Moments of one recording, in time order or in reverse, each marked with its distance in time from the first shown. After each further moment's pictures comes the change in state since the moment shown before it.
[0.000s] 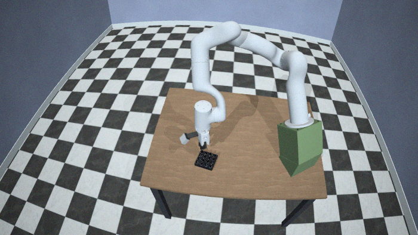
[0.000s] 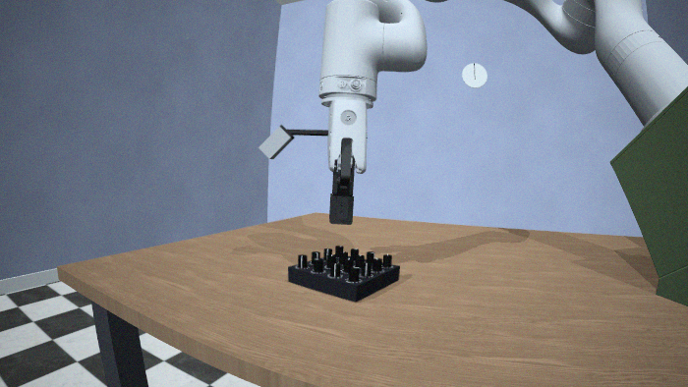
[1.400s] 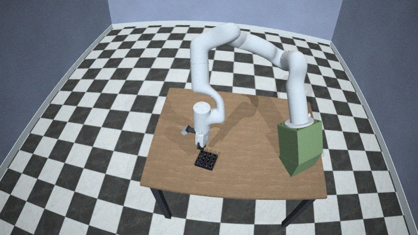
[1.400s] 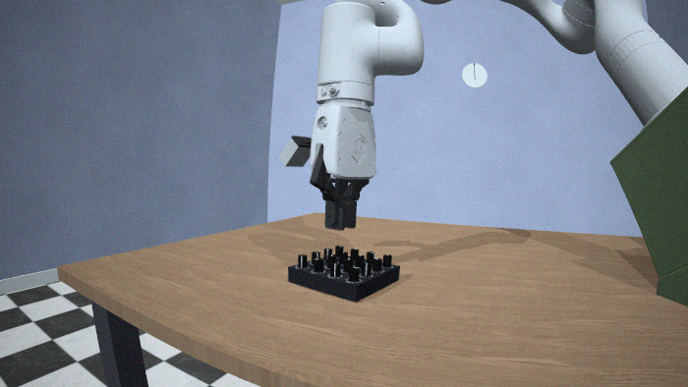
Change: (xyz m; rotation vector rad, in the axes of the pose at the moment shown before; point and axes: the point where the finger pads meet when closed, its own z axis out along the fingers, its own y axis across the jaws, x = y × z) arm 0.000 0.000 0.008 -0.003 -0.020 0.720
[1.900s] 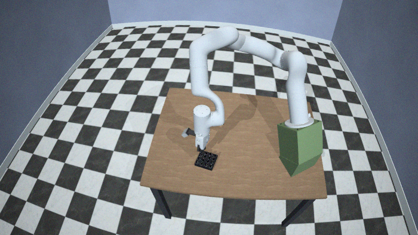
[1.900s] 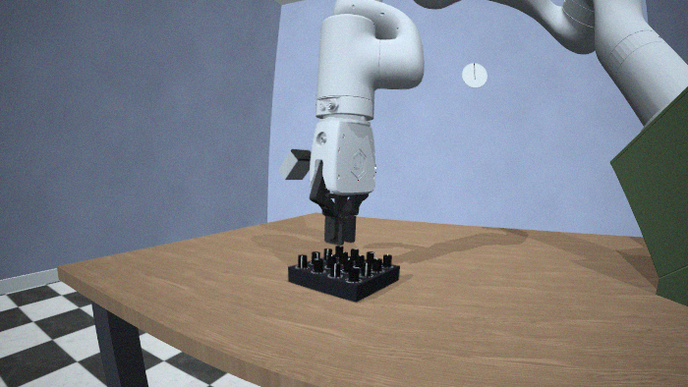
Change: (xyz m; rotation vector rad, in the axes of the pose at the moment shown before) arm 0.000 0.000 0.021 0.000 0.000 0.000
